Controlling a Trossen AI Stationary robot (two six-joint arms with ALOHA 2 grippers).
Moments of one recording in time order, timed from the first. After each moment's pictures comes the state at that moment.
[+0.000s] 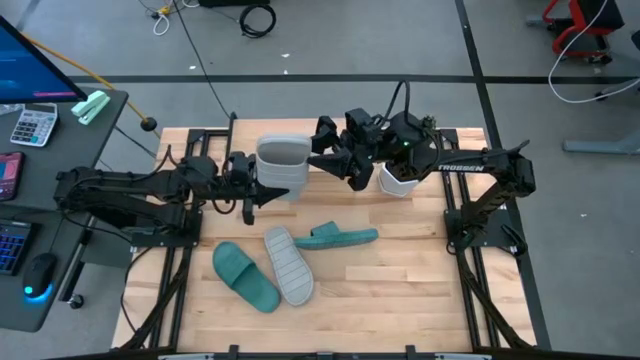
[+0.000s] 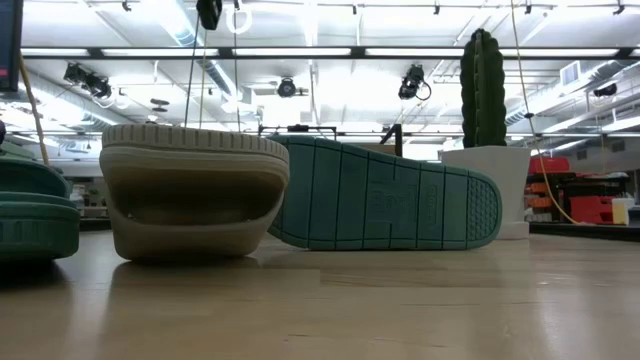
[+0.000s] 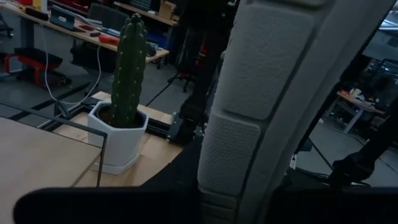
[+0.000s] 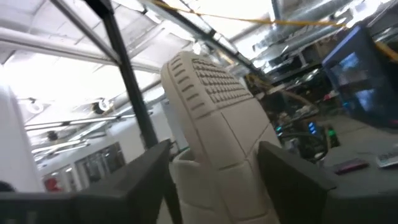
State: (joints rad) left arm 0.00 0.95 0.79 0.16 -0.08 -0.35; right arm -0.14 1.60 1.44 0.66 -0.43 0.62
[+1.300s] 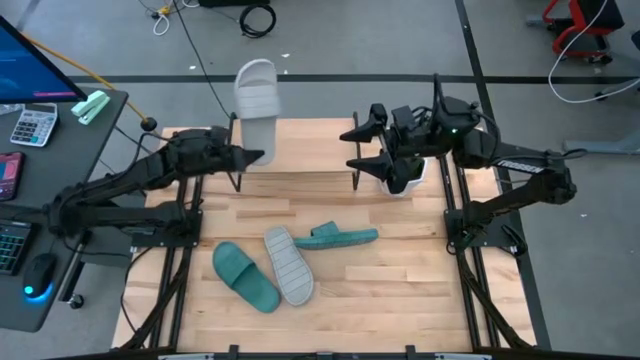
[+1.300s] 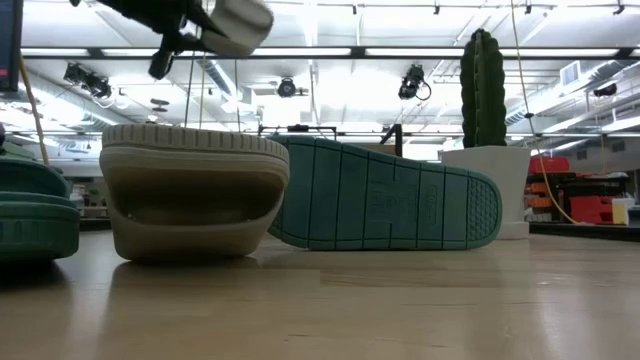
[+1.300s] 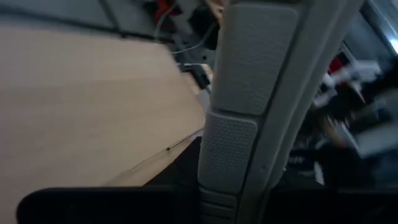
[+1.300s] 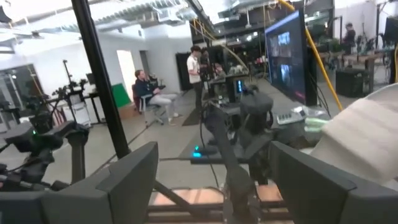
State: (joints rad) left arm 0.40 0.80 0.79 -0.26 -0.05 -0.89; right arm -0.15 1.28 1.44 -0.04 -0.31 0.22
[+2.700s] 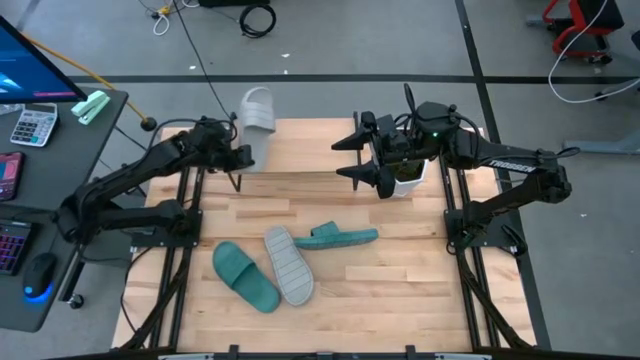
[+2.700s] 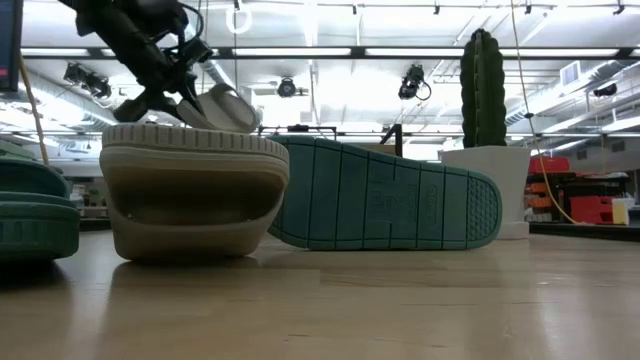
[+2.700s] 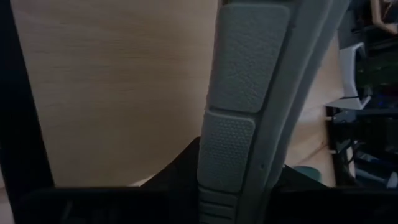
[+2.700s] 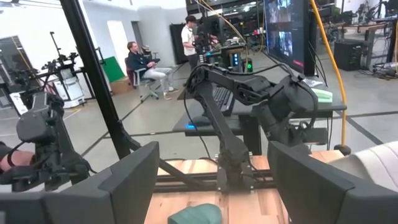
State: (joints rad) left arm 0.68 0.95 0.79 -0.61 0.16 -0.89; right arm -0.15 1.32 1.44 -0.12 -0.31 0.19
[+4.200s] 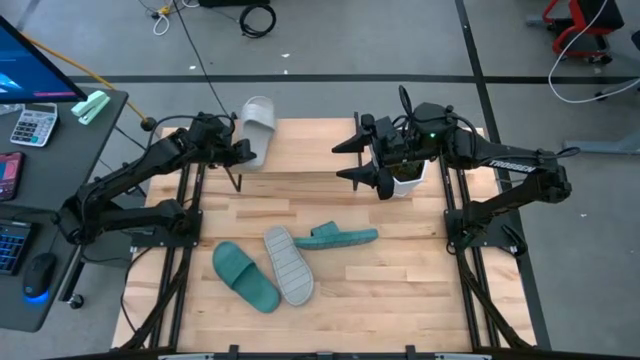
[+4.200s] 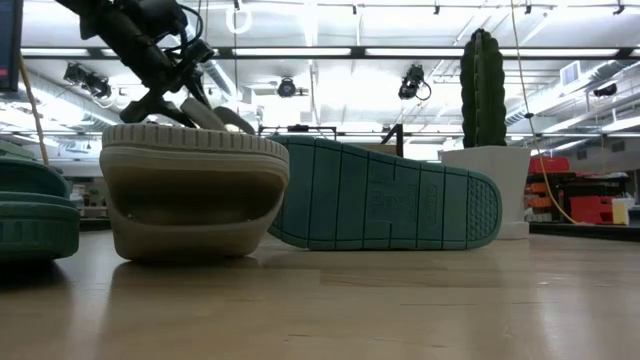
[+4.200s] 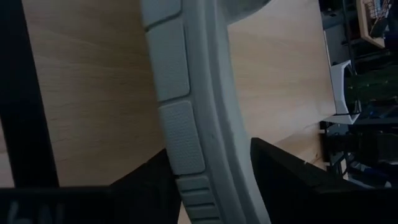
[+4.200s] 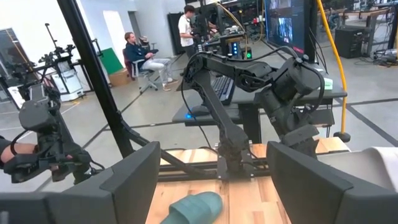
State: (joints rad) left arm 0.74 0.96 0.80 -0.56 0.18 -0.87; right arm -0.15 1.32 1.44 -0.17 -0.31 0.19
